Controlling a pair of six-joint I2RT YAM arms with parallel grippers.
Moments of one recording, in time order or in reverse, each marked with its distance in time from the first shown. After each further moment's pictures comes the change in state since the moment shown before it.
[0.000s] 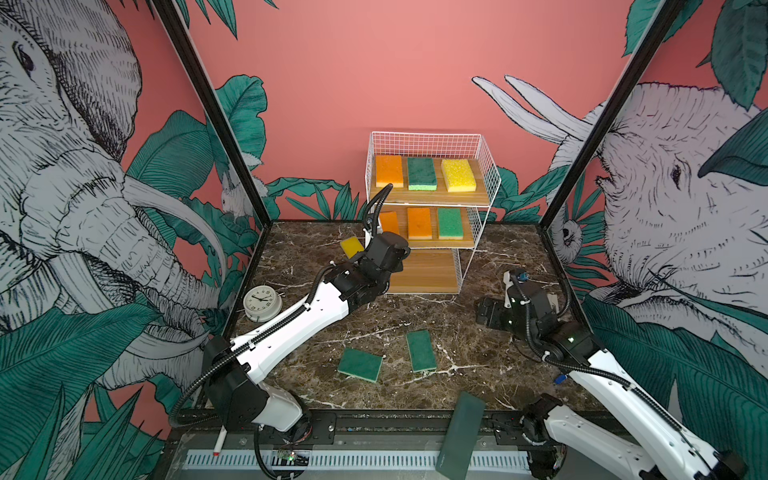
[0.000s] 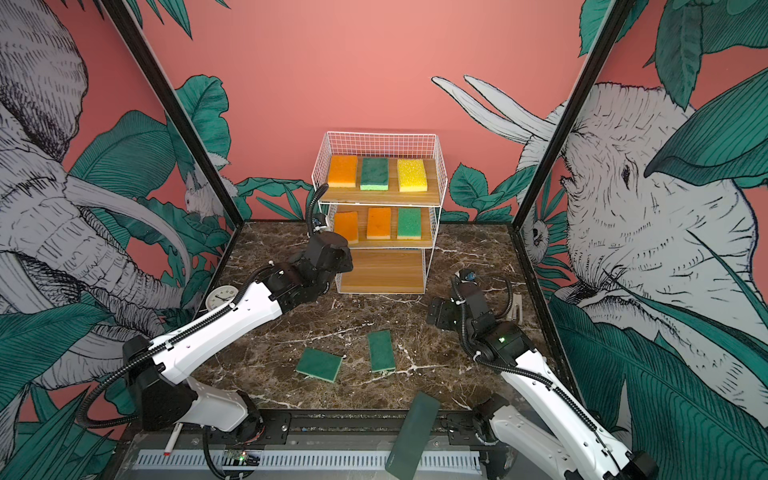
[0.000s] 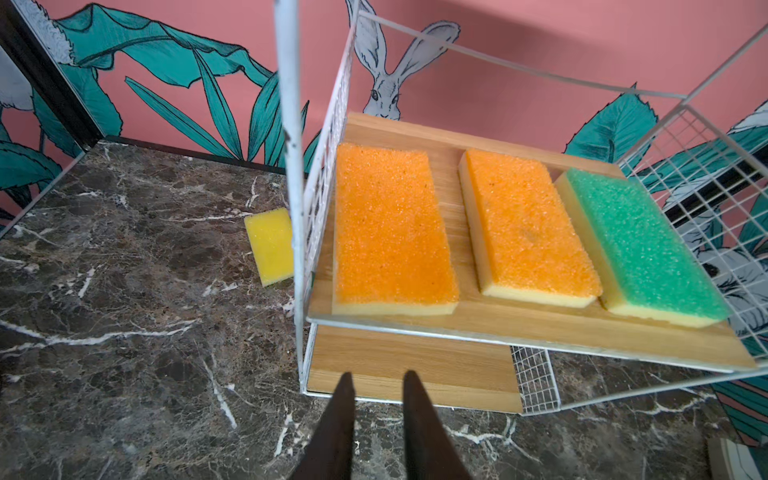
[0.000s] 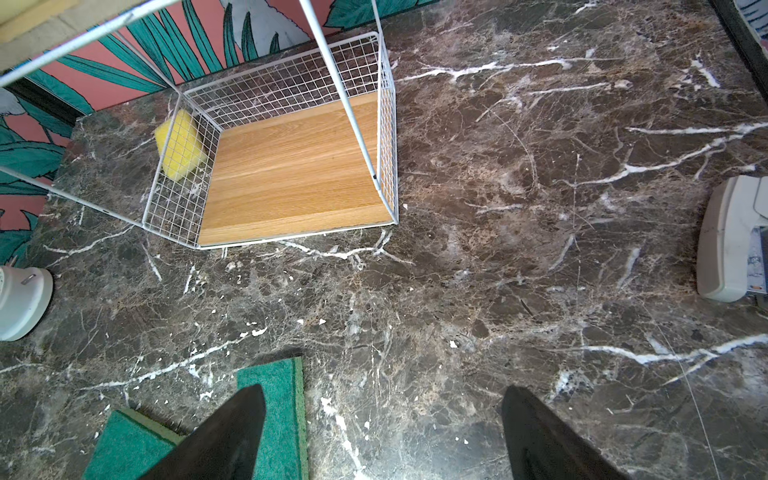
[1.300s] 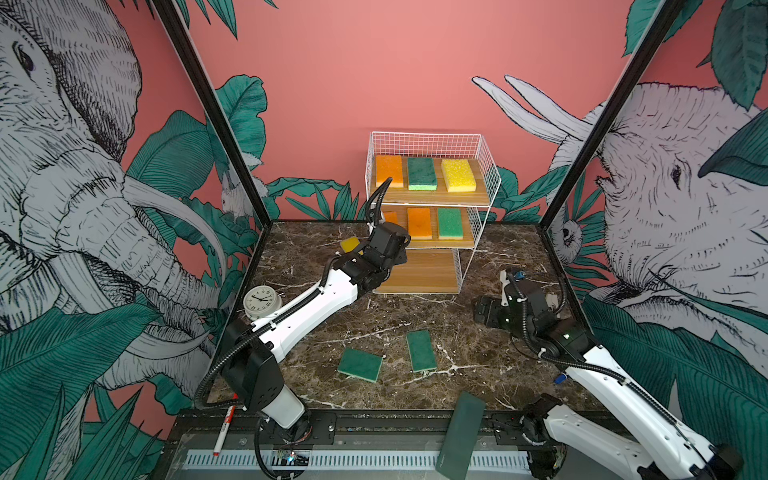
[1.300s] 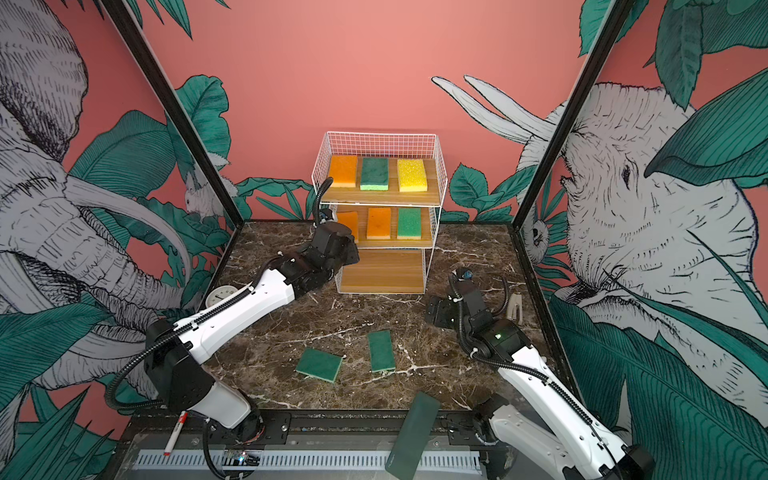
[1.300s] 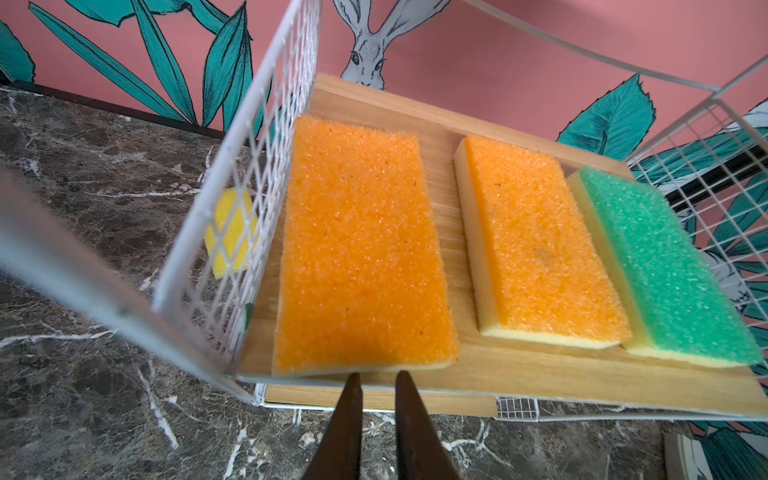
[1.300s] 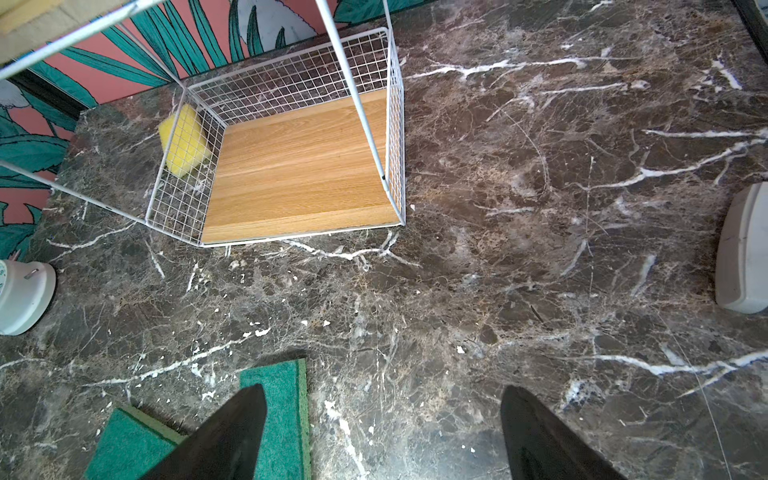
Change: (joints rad) left arm 0.082 0.122 0.059 0.050 0.156 -0.050; right arm 0.000 0.029 0.000 0.029 -0.015 -0.023
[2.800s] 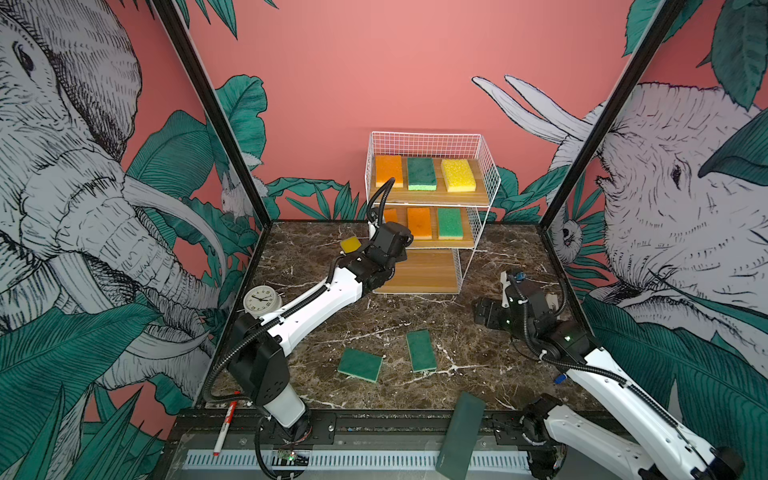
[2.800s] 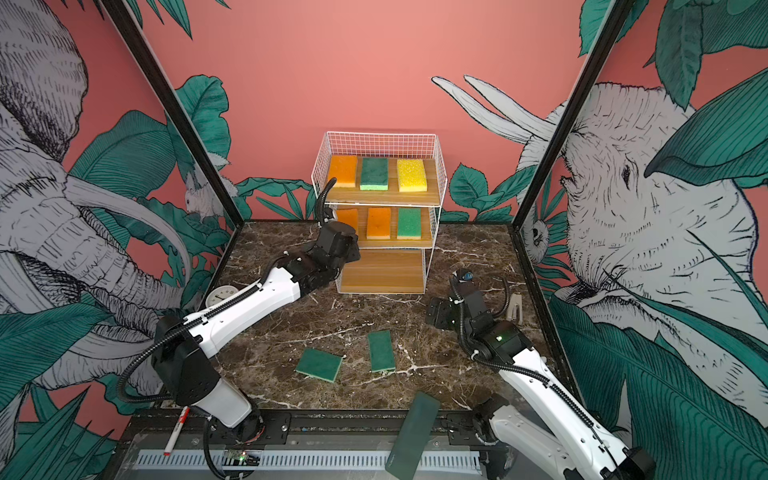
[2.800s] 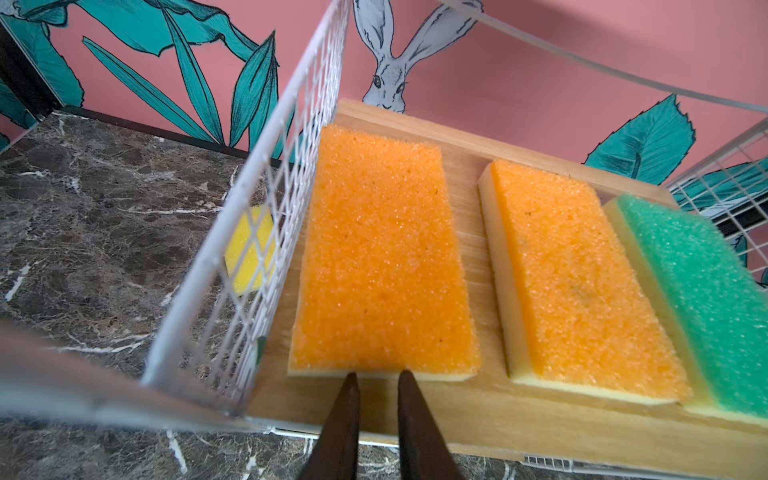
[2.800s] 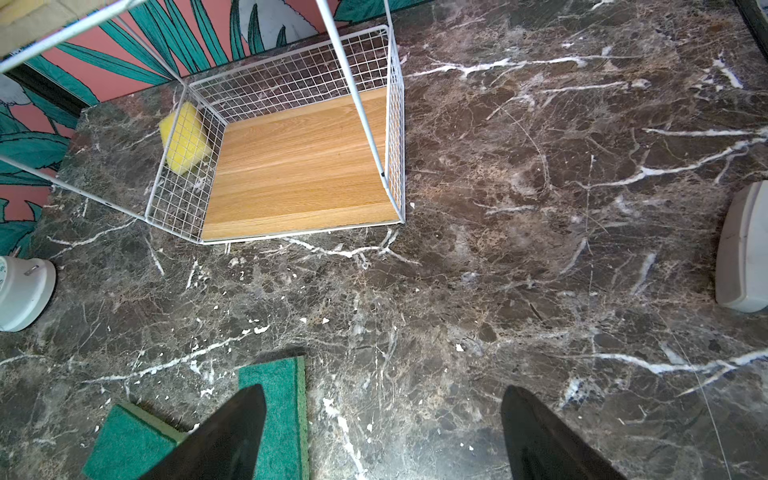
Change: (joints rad) left arm 0.009 0.040 0.003 0.047 -0.088 0.015; right arm 0.000 -0.012 -0.013 0.001 -0.004 0.000
